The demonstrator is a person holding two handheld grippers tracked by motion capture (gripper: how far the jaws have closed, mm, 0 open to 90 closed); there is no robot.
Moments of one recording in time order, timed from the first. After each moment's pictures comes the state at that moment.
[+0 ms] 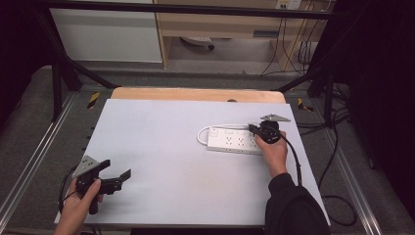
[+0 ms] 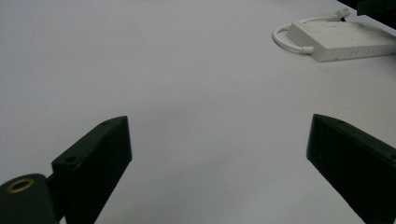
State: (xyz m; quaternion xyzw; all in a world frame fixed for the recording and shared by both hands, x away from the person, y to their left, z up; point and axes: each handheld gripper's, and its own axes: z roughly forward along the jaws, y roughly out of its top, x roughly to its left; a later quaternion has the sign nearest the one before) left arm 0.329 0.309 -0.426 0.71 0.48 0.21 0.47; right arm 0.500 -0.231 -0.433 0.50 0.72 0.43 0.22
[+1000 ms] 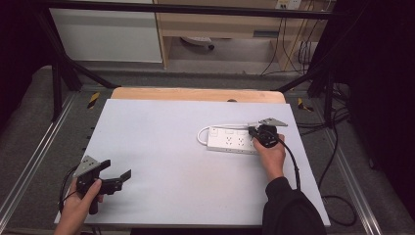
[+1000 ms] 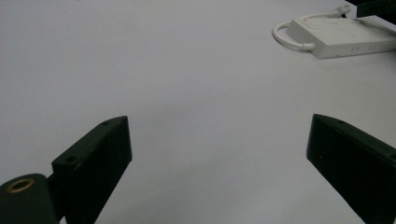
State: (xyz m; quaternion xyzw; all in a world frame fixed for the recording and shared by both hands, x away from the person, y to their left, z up) left arm 0.329 0.309 -0.426 0.72 0.47 0.21 0.47; right arm 0.492 -0.225 -0.444 0.50 0.71 0.42 0.25
